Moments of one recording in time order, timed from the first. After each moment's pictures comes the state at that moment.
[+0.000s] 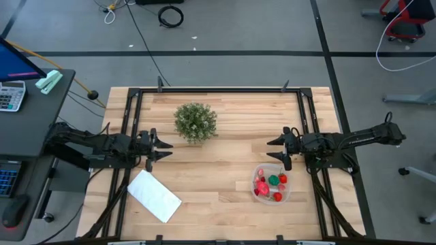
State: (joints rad) left arm -0.23 0.19 0.01 0.09 -0.27 -0.25; right arm 0.12 0.35 0.04 -0.04 0.18 0.29
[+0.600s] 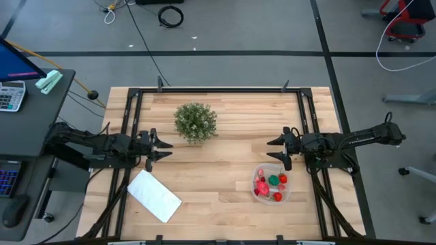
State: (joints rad) left arm -0.23 0.19 0.01 0.10 -0.26 -0.25; right arm 0.12 0.35 0.04 -0.04 0.18 0.29
